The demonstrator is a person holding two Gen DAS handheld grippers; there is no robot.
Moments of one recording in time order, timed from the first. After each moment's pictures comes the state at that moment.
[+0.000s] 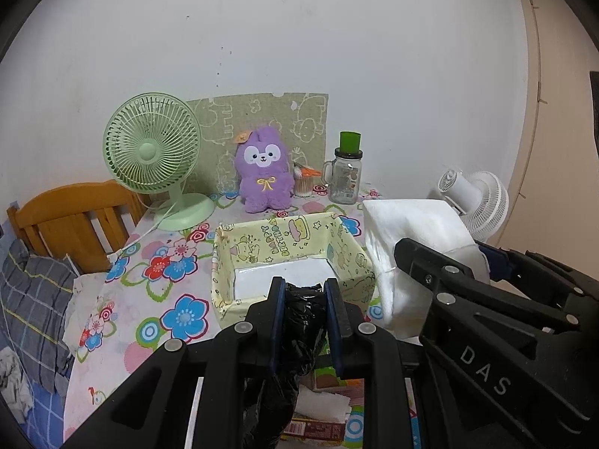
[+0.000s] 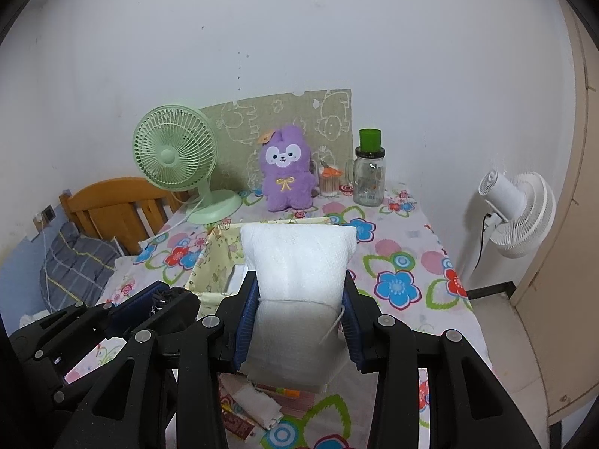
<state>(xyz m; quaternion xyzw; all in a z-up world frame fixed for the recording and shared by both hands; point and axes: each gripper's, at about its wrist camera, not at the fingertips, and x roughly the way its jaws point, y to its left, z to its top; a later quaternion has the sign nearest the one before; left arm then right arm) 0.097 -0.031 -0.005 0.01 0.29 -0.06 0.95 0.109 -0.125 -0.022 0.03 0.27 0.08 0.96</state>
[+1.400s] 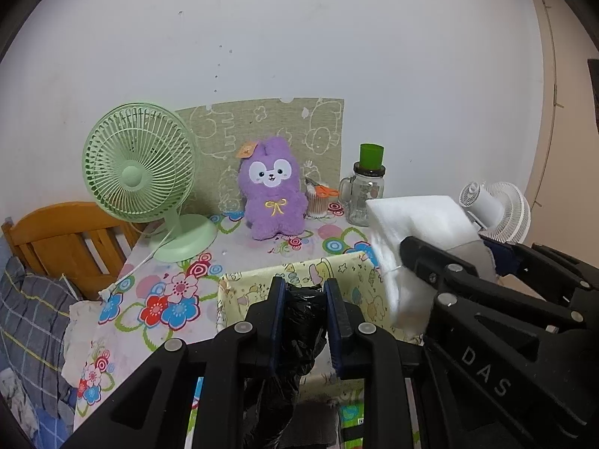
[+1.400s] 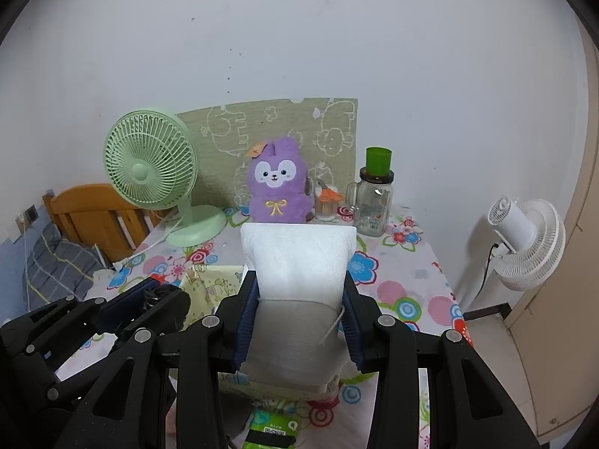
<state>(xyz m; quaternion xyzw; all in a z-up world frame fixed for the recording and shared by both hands) 0.188 -0.020 -0.002 0.02 0.29 -0.05 0.96 0.204 -0.111 -0.010 0.00 0.27 0.07 0.96</state>
